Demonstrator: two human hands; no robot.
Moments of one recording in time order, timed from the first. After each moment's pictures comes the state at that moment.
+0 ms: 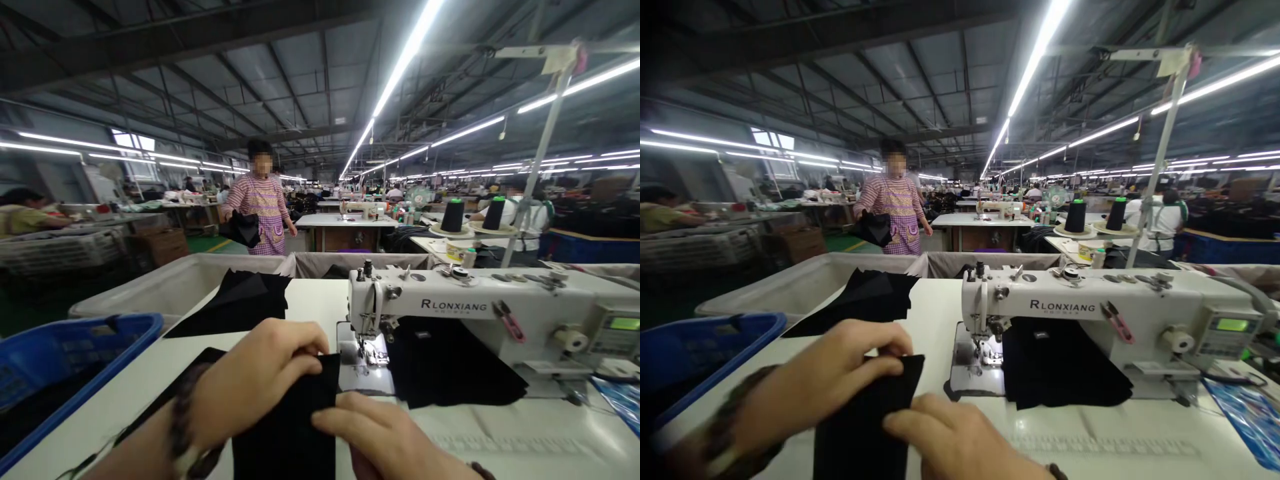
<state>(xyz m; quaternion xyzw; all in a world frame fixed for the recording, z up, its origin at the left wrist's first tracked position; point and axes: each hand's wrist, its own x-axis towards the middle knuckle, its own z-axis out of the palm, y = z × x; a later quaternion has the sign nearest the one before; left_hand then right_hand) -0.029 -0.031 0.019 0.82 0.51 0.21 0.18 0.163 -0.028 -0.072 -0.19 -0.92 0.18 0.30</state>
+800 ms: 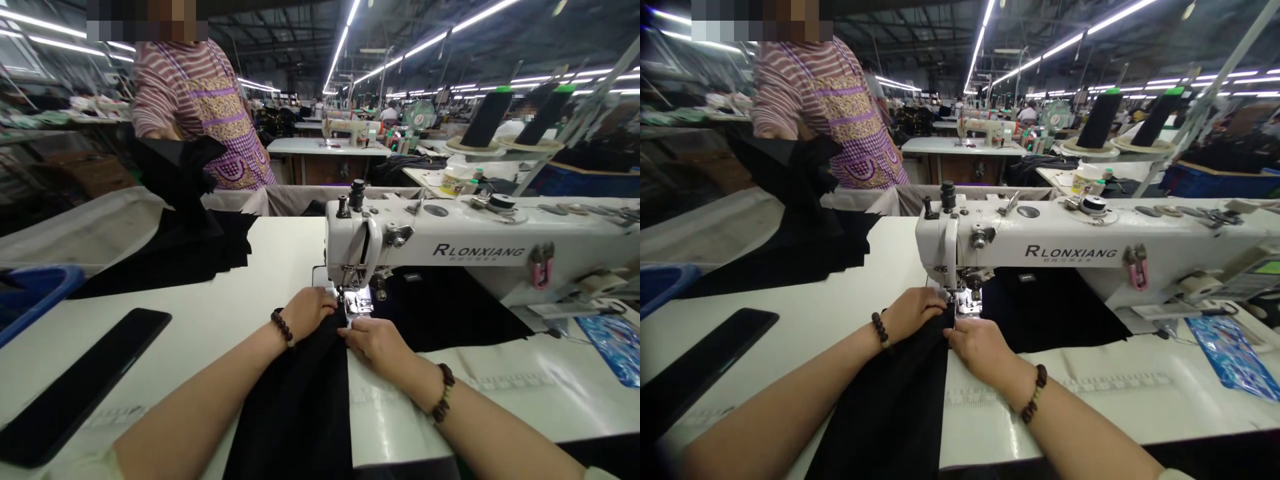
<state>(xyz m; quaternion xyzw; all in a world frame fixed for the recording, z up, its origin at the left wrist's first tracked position) 0.020 0.114 -0.165 0.85 0.48 0.12 0.20 0.198 0.074 -0.187 -0.33 -0.93 0.04 0.16</state>
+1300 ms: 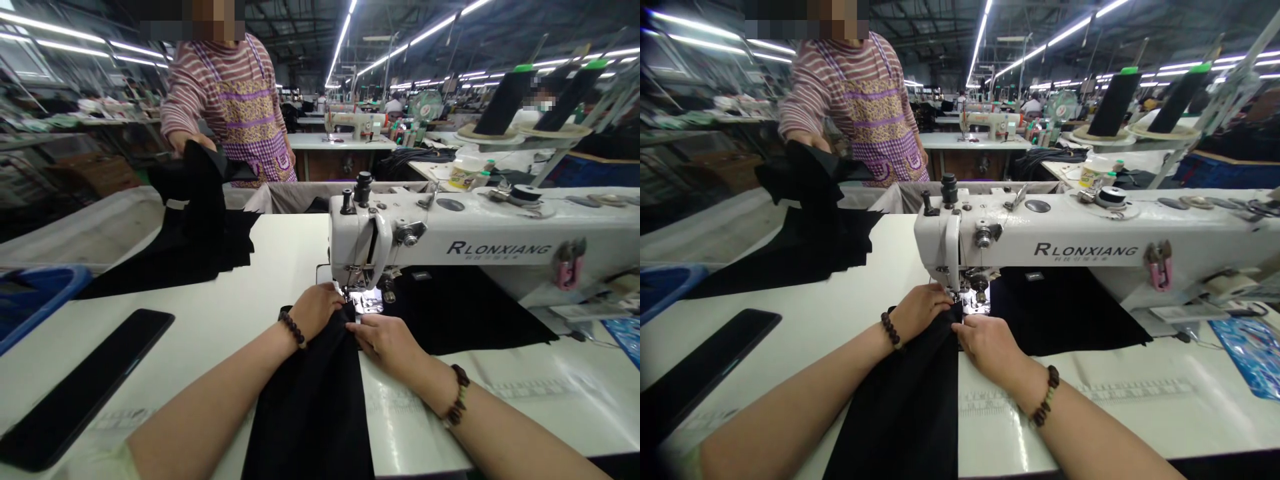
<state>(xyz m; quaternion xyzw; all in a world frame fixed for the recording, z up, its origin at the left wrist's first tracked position) 0.025 0.121 -0.172 0.85 0.48 0.13 0.17 0.199 0.080 -0.185 -0.38 -0.91 0.06 0.14</state>
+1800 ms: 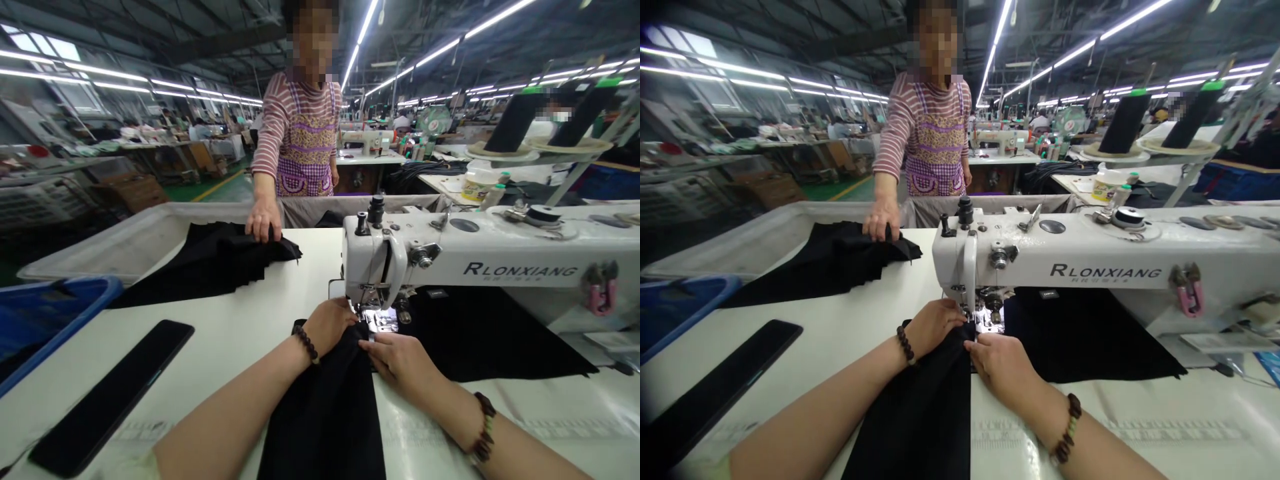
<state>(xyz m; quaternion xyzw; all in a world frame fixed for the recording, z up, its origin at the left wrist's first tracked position) 0.025 0.124 -0.172 0.87 0.46 0.11 0.13 0.197 0.083 -0.187 -0.40 -0.90 0.09 0.12</state>
